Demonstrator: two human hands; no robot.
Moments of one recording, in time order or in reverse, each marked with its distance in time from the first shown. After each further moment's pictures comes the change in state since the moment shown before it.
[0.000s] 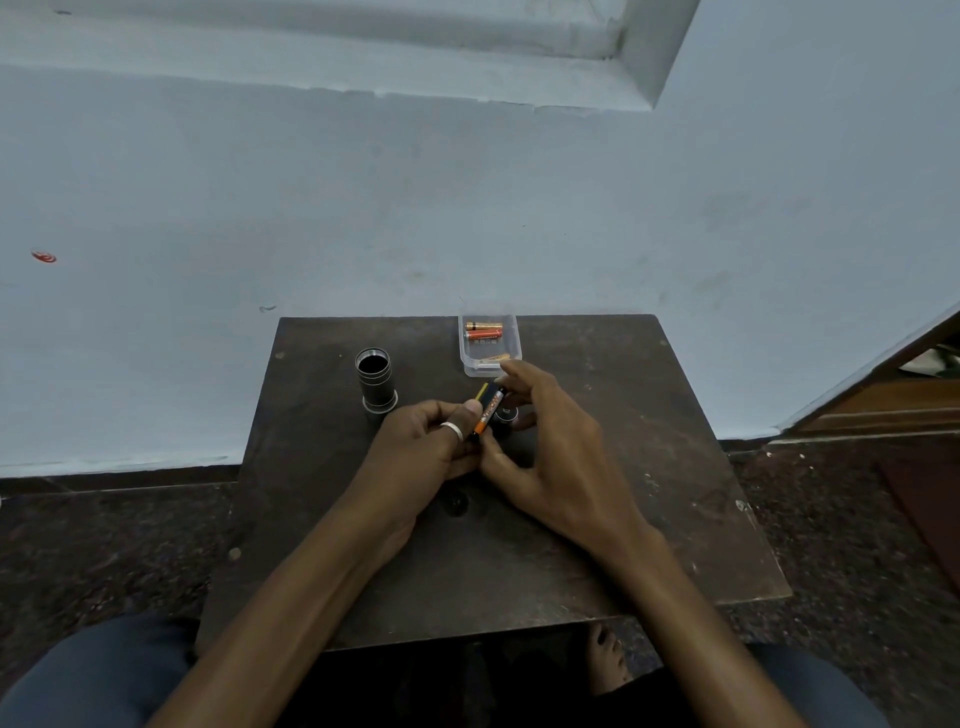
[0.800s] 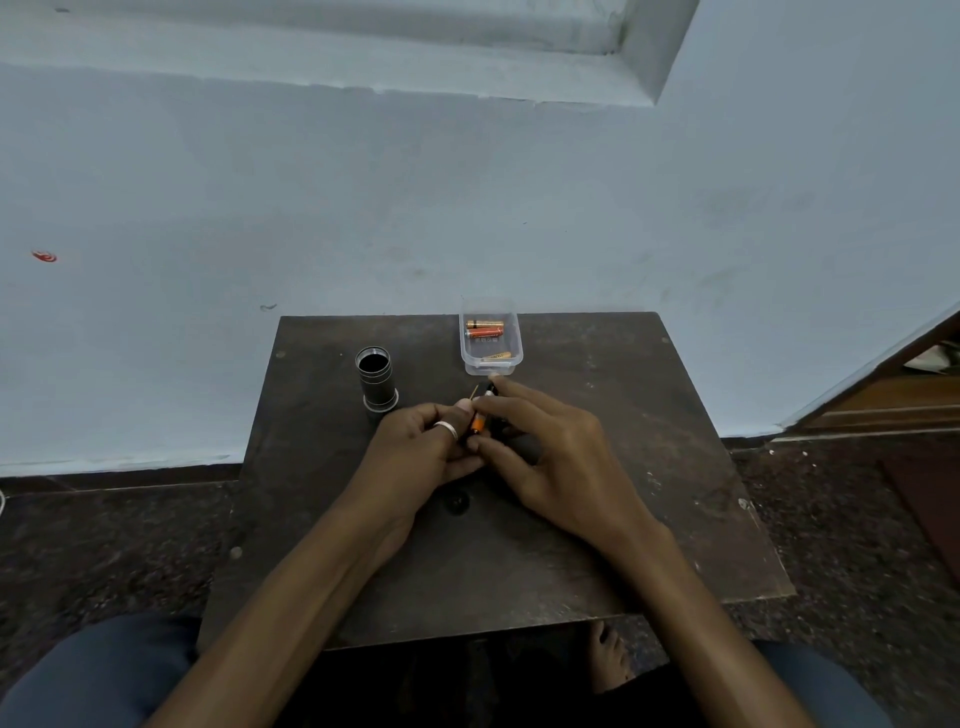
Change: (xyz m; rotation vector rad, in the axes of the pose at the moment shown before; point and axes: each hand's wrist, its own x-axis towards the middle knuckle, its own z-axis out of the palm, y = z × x) left_hand -0.002 0.002 -0.002 -0.016 0.008 -0.046; right_hand 0.001 0.011 0.000 0.018 -0.058 -0.132
